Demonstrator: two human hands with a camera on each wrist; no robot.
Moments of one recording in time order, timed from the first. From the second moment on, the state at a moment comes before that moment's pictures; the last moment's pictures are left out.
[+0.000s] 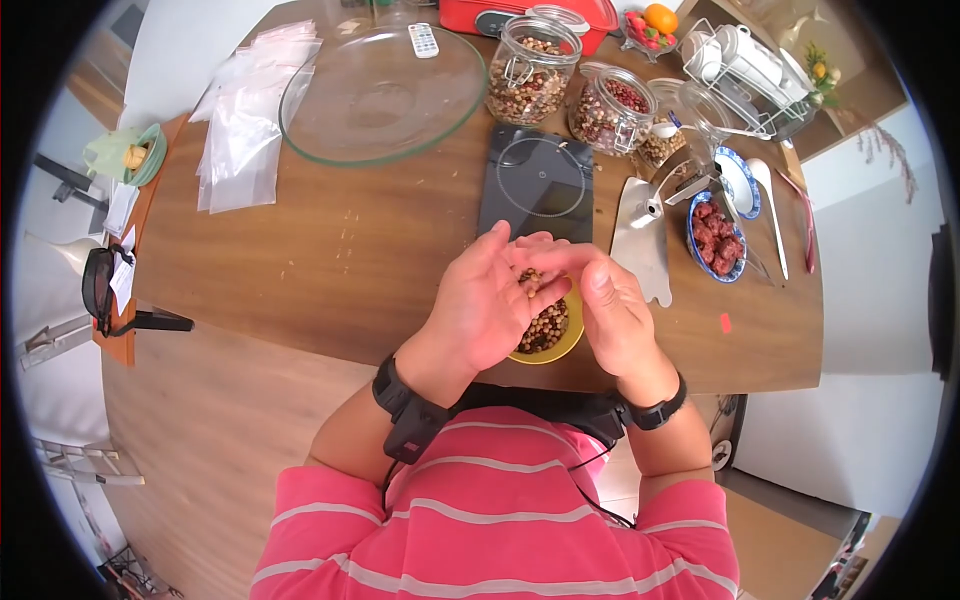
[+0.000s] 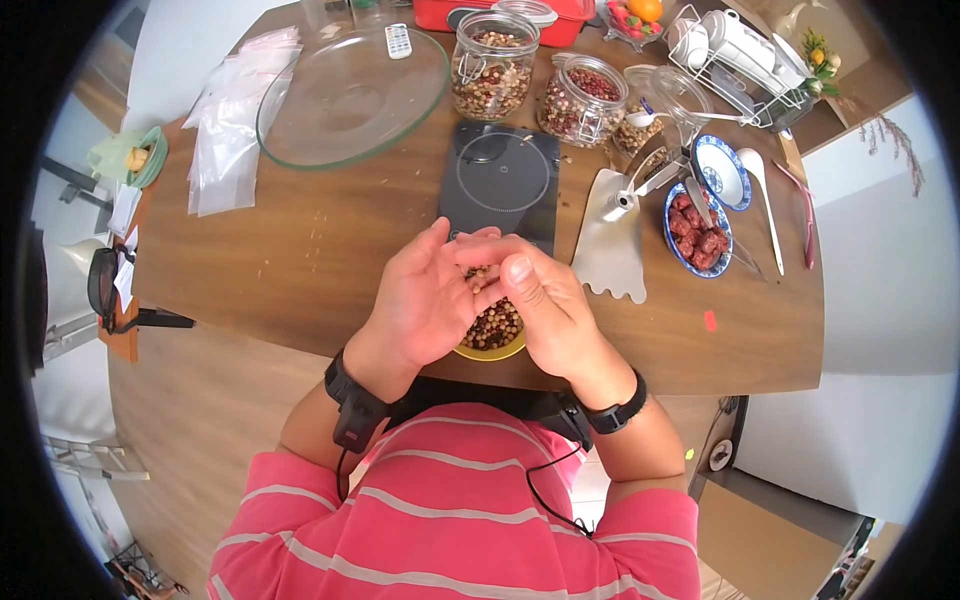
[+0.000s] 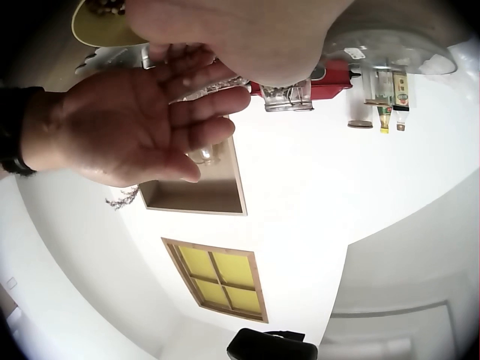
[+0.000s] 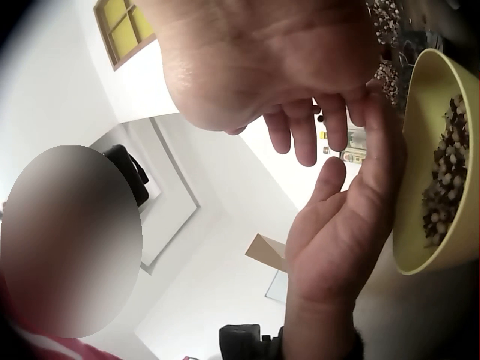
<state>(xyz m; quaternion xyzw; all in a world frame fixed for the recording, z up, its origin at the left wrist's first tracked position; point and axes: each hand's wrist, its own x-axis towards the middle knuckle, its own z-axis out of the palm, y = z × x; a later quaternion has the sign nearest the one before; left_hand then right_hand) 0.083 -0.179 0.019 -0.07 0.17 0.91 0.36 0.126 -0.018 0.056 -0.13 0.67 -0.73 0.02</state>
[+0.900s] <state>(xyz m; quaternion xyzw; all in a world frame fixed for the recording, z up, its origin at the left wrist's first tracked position) 0.095 -0.204 0.029 -0.05 0.25 0.89 0.38 0.106 0.007 0.097 -0.17 0.88 -0.44 0.01</state>
